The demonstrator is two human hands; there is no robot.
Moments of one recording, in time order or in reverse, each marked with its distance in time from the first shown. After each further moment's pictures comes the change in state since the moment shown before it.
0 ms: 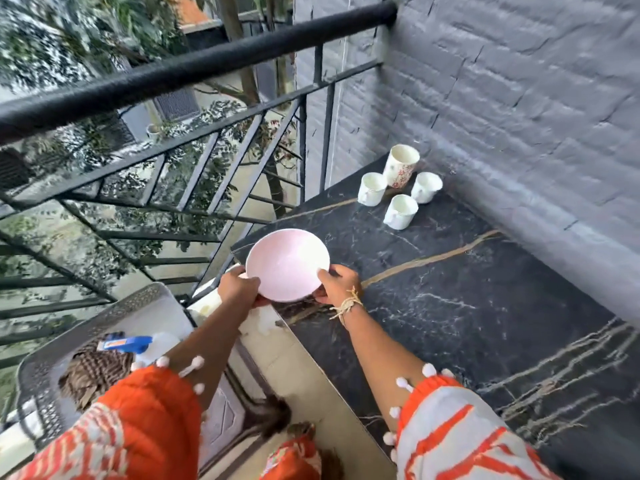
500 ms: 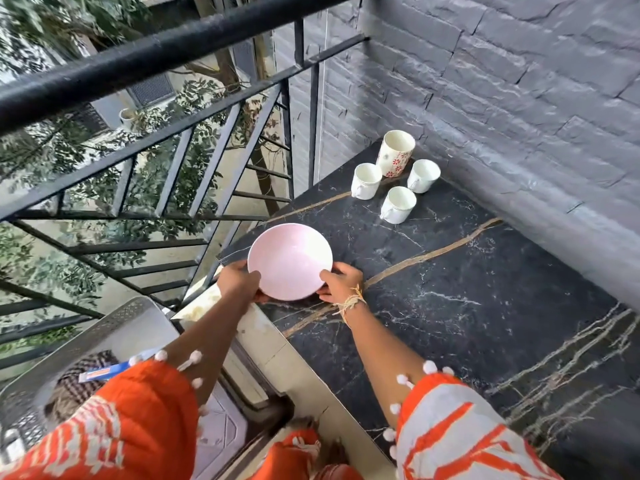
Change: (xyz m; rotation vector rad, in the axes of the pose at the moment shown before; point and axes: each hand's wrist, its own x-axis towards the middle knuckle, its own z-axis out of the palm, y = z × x) left_hand 0.034 0.026 0.030 0.179 -0.045 0.013; right_hand 0.045 0.006 0.000 0.096 0.025 0.171
